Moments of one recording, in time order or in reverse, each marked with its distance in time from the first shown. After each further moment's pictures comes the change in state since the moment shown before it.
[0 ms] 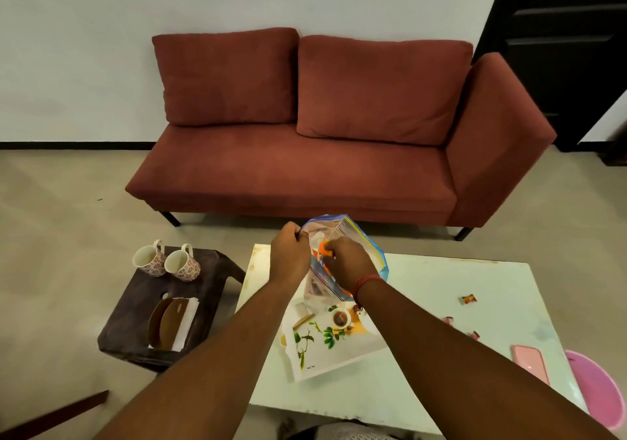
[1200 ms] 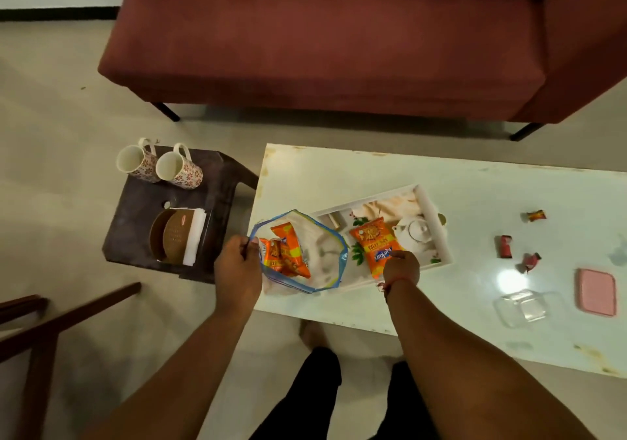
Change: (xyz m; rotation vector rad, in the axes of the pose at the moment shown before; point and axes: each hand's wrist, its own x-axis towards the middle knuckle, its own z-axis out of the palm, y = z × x) left_hand -0.043 -0.237 -0.032 0.141 0.033 -0.358; right_hand -0.033 0.145 0.241 0.696 0.219 1.149
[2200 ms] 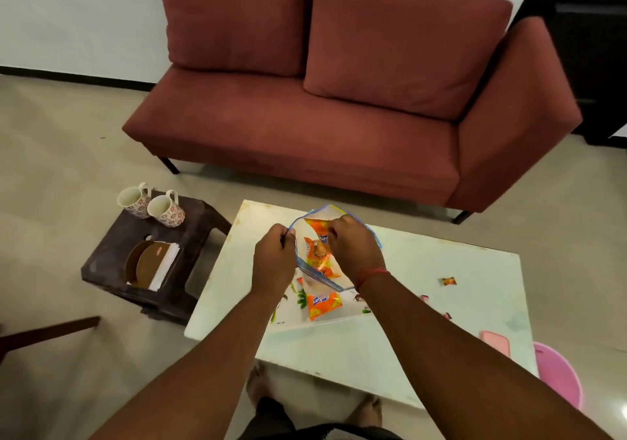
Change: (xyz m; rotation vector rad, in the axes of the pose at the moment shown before) left_hand -0.106 0.192 0.060 -0.114 0.002 0.241; right_hand -0.096 -0.172 -0.161 -0.780 -0.106 -1.385
